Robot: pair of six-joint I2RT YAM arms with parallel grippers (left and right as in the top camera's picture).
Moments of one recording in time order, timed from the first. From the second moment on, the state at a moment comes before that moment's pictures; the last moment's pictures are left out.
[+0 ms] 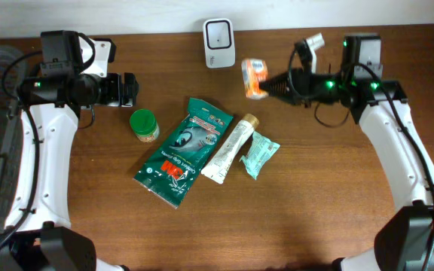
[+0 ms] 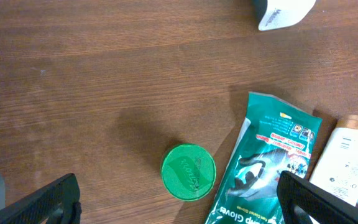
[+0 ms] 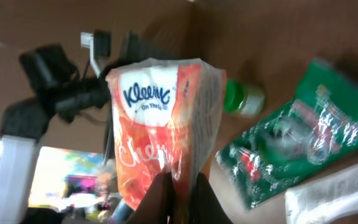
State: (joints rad) left arm 0.07 1.67 1.63 -0.92 0.21 0.14; right arm 0.03 1.66 1.43 -0.56 -1.19 0.46
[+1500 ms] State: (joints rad) left arm 0.07 1.67 1.63 -0.92 0.21 0.14; right arm 0.42 2.53 2.26 -0.24 0.34 -0.88
